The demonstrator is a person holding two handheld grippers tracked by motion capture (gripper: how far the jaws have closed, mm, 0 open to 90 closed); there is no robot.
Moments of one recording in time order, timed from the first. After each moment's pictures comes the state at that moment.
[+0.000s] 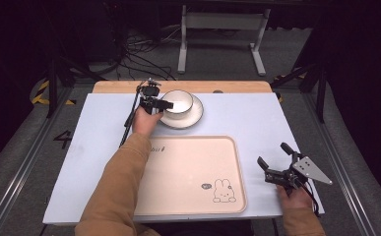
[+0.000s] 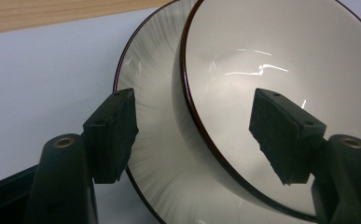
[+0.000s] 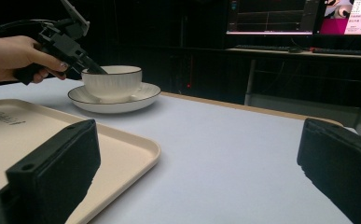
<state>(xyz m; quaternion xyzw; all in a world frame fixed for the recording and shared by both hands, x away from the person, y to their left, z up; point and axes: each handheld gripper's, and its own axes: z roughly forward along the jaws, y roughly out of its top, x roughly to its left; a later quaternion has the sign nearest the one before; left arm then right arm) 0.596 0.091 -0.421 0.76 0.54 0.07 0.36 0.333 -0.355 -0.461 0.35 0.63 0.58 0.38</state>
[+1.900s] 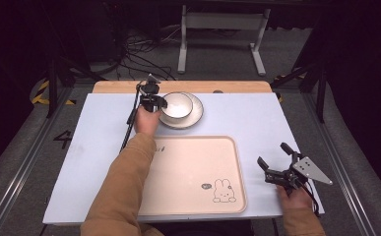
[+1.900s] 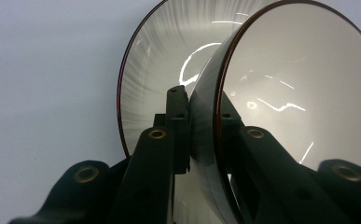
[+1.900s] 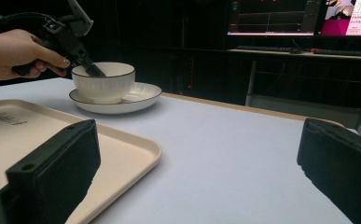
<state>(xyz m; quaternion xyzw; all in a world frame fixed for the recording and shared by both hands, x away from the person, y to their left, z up) 0.596 0.088 -0.405 0.74 0.59 0.05 0.33 0.332 -0.355 -0.461 0.35 0.63 0.59 0.37</state>
